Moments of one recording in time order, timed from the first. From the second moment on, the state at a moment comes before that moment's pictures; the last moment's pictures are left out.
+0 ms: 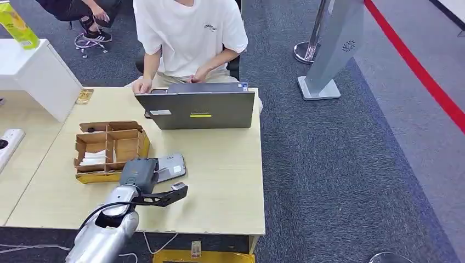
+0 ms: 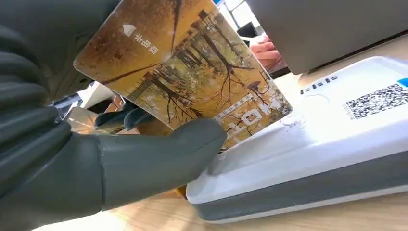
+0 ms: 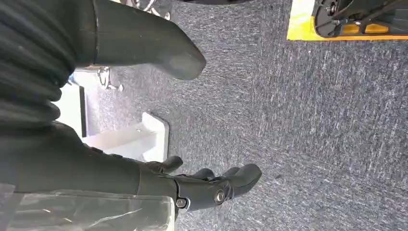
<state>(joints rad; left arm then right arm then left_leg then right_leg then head) -0.30 0.10 -0.32 -1.03 -1.34 0.07 0.12 -0.08 0.27 -0.95 -0.19 1.34 -0.32 0.15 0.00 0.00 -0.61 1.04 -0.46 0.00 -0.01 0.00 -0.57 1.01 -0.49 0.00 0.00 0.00</state>
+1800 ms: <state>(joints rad) -1.03 0.38 -0.21 -0.67 -1.44 0.32 0.15 -0.08 0.27 -0.90 -0.19 1.40 -0.27 0.14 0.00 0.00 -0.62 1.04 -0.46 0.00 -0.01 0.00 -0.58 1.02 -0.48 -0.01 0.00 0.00</state>
